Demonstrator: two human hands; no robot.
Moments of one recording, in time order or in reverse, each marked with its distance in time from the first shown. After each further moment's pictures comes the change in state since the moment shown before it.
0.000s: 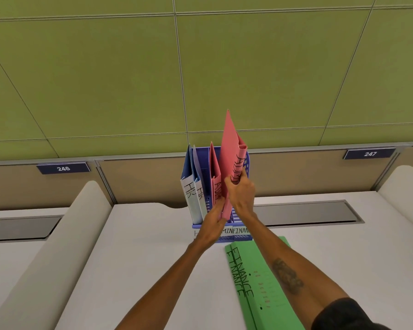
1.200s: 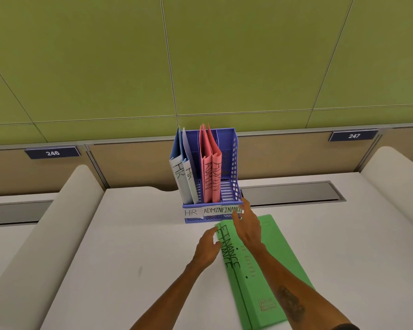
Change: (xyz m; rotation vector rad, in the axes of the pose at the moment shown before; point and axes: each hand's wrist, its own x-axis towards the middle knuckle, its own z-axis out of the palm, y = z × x) left_hand -0.090 -0.046 0.070 -0.005 -0.109 -0.440; right_hand -0.114 0.104 -0.053 -0.202 -0.225 0.182
